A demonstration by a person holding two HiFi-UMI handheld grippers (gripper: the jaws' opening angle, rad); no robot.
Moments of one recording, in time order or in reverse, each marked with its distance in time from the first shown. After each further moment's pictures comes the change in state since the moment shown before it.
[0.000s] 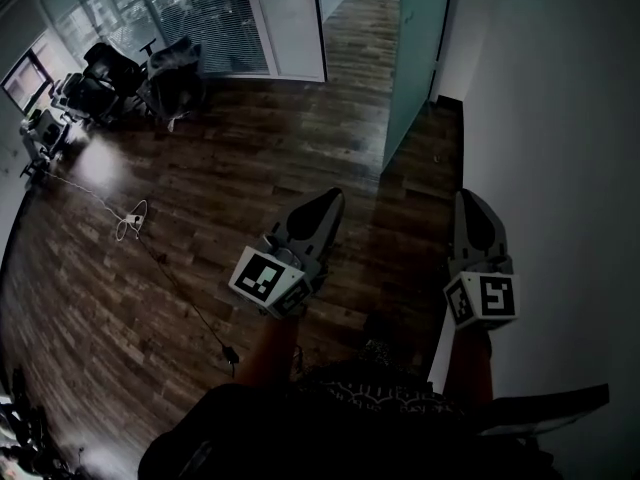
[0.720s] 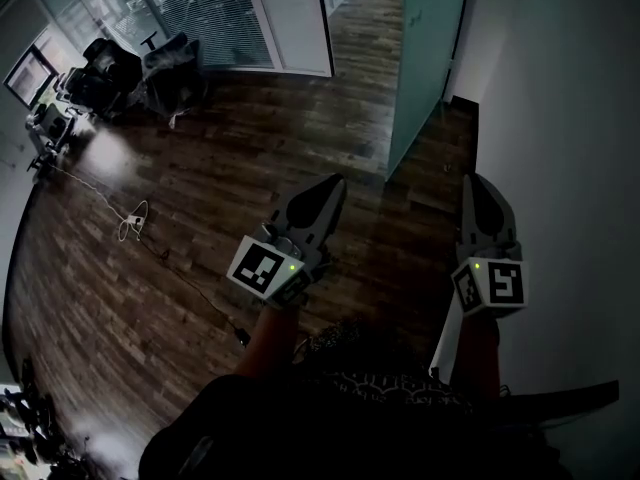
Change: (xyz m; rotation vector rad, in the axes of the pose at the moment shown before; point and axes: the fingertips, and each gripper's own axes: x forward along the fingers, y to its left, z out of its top) left arm 0.163 0.081 -0.023 0.023 0.008 0.041; right arm 0.160 -0.114 -0.032 0.008 0.004 0.051
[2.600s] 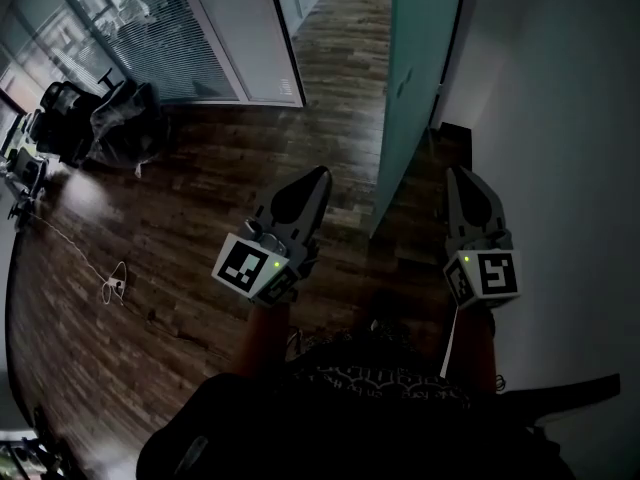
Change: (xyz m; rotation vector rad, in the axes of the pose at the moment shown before) left arm 0.309 0.244 -0.042 -0.011 0.001 -0.053; right arm 0.347 -0.157 -0.068 -0.024 0.035 -0.001
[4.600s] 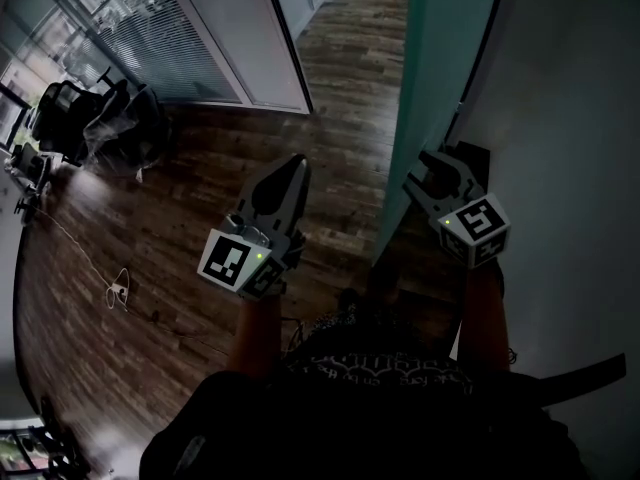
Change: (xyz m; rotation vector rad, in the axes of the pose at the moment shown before) left arm 0.152 0.165 -0.023 0.022 0.029 0.137; right arm 0.246 -0.046 -0.116 -0.018 0.284 0.493
